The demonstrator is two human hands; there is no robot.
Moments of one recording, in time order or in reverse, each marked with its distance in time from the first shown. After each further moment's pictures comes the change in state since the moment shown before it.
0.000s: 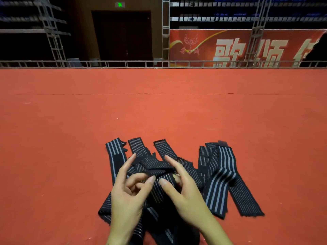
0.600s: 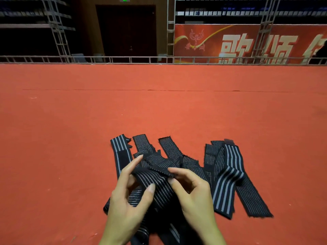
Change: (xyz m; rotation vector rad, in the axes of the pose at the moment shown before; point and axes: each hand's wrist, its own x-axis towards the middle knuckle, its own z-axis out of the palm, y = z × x) left_hand -0.004 0.009 -0.026 0.231 -0.127 0.169; right_hand -0.003 0.009 0.016 0.051 0.266 -0.004
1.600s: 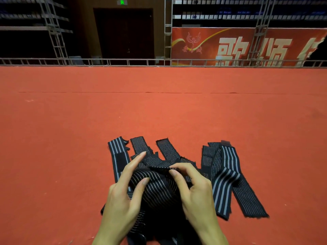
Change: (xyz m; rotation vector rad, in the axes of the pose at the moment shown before) left_hand 0.014 -0.002 -0.006 0.294 -0.080 0.159; right_hand 0.008 -0.006 -0.008 -0.247 0.090 -0.197
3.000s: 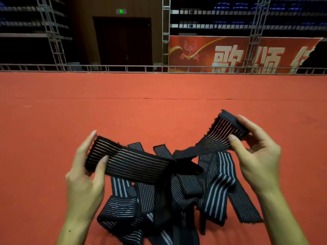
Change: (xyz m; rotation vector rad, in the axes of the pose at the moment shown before) left_hand 0.044 0.010 -0.048 -0.050 0.374 0.040; right_hand 0.088 -0.007 -0.131 0.176 0.308 -0.145
